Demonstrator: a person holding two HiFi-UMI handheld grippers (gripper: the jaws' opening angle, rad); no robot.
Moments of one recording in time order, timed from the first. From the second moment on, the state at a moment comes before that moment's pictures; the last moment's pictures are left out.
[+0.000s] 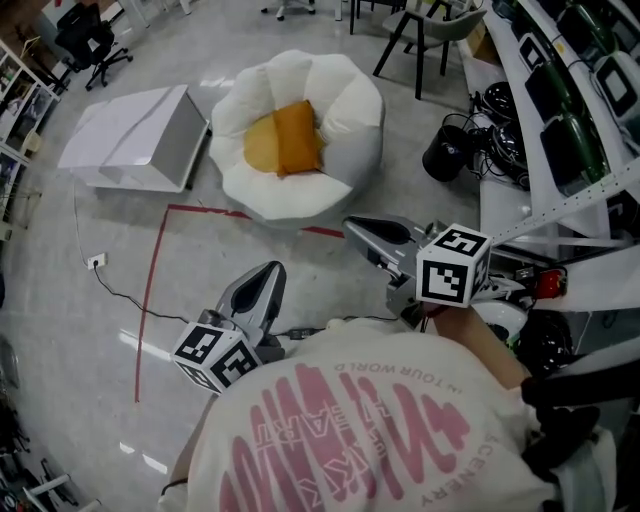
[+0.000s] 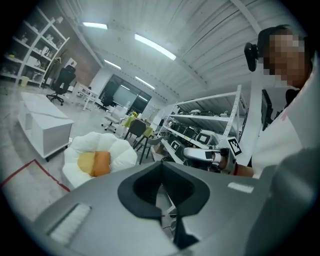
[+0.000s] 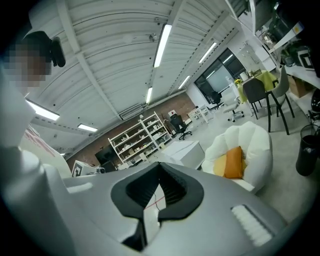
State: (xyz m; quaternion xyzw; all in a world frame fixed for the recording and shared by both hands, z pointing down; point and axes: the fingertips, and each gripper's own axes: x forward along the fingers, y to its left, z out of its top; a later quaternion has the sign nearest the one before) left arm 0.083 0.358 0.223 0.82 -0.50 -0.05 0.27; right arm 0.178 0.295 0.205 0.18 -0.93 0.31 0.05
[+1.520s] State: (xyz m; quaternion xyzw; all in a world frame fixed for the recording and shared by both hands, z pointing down) left arm 0.069 0.293 0.233 0.86 -0.42 -0.02 0.29; right arm 0.148 0.241 0.228 0.22 -0.91 0.35 0.04
